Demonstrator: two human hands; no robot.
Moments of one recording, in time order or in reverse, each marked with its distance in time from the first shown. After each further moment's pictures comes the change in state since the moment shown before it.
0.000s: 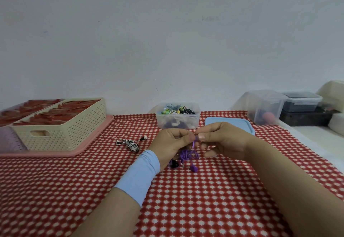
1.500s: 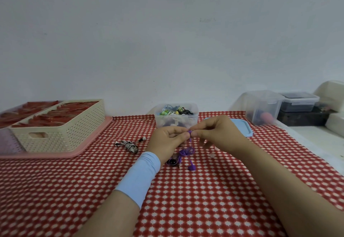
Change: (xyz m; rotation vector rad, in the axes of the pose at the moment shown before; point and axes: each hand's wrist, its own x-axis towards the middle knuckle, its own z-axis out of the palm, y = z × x) left_hand -0.002 0.008 0.001 0.237 0.202 0.108; right_hand 0.007 0.003 0.005 -0.412 0.289 -0.352
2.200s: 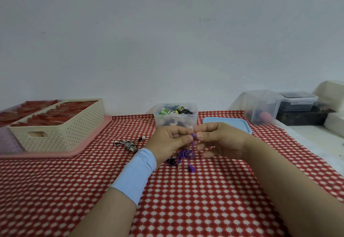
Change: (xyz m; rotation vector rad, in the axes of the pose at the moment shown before) left_hand -0.001 0.004 -0.005 -0.059 -0.184 -0.016; right_hand -0.002 0.002 -0.011 0.455 -0.329 0.387
